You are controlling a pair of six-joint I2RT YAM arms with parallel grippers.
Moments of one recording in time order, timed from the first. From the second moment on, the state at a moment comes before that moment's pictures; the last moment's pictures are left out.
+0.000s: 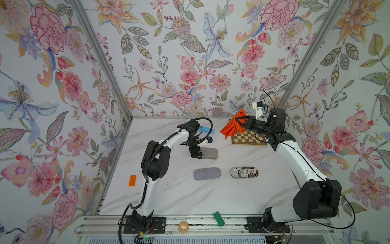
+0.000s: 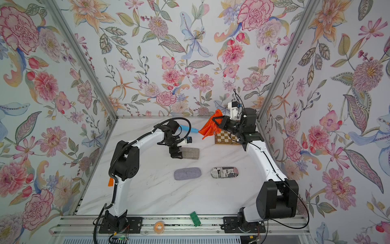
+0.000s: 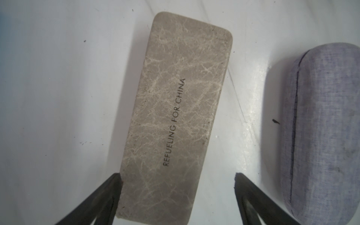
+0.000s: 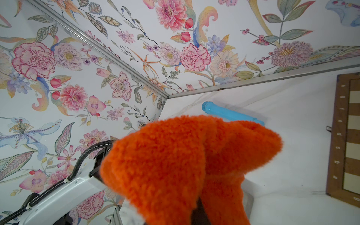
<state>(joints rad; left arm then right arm) -0.50 2.22 1.83 -0.94 0.34 0.89 0.10 1.47 1.26 -0.10 -0.75 0.61</state>
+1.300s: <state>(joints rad) -0.56 1.92 1.43 -0.60 0.25 0.70 0.14 1.35 1.26 -0.30 -0.75 0.55</state>
